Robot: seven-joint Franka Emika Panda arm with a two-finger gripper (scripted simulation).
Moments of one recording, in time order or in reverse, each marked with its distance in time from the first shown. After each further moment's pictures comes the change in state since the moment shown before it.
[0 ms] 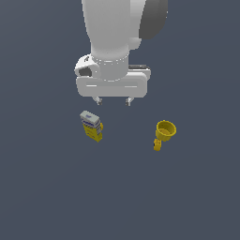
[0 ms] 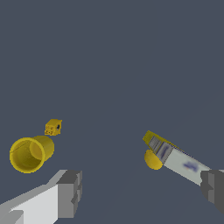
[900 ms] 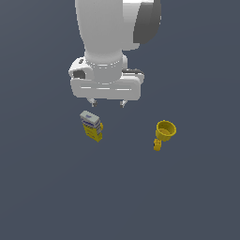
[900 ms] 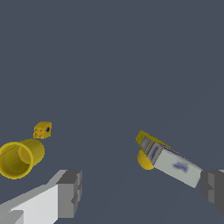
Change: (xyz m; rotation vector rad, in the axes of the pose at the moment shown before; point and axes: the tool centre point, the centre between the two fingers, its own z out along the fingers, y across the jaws) arm 0.002 0.019 0.007 -0.027 -0.002 0.025
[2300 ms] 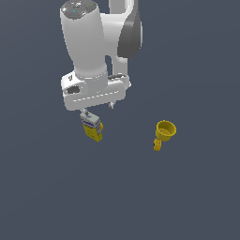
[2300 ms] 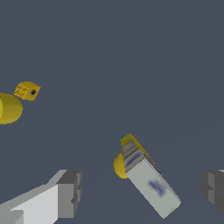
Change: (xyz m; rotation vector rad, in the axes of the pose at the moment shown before) arm -0.013 0.041 0.042 0.005 0.003 -0.386
